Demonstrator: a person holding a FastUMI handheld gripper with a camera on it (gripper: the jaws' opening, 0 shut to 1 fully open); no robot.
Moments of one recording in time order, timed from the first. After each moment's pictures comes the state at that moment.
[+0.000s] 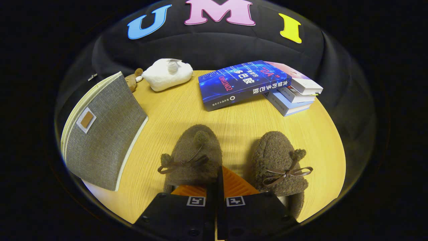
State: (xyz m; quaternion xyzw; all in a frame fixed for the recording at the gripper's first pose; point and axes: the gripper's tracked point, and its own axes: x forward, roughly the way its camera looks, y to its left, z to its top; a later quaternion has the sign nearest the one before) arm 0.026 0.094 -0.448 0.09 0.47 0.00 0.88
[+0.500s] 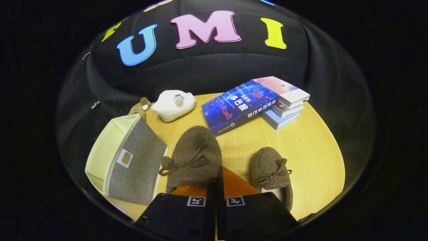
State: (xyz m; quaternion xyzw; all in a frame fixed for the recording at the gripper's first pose) arm 0.044 0.104 -0.333 0.17 0.41 -0.03 0.90
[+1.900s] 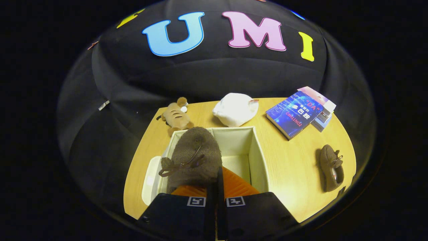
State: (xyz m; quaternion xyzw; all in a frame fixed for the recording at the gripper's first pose) arm 0.124 0.377 -0.287 0.15 0.43 -0.04 0.89
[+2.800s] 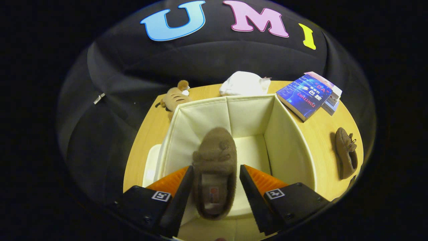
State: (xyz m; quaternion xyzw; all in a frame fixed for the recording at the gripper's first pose) arm 0.127 0.421 -0.327 0.18 0.46 -0.04 0.87
